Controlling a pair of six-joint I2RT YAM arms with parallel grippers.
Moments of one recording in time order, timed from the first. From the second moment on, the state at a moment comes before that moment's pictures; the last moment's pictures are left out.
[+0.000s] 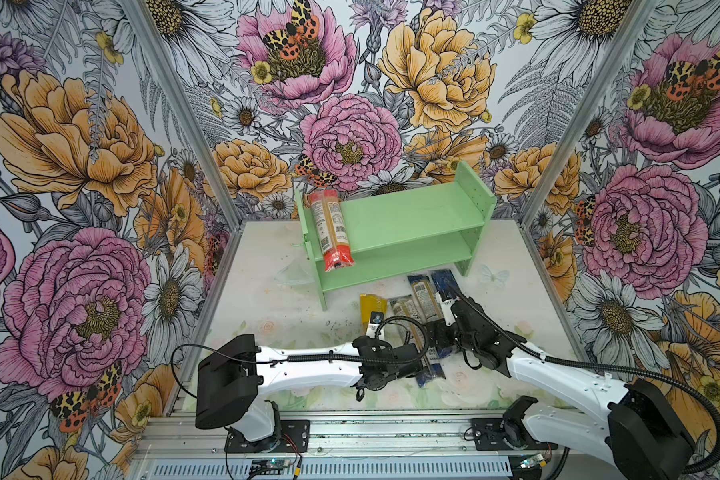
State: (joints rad) left arm -1.30 1.54 1.05 -0.88 -0.61 -1.14; right arm 0.60 1.11 0.50 -0.17 0.03 0.27
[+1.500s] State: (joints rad) left arm -1.38 1.37 1.17 -1.11 -0.59 -1.11; right arm 0.62 1.28 0.64 -0.15 0.00 0.24
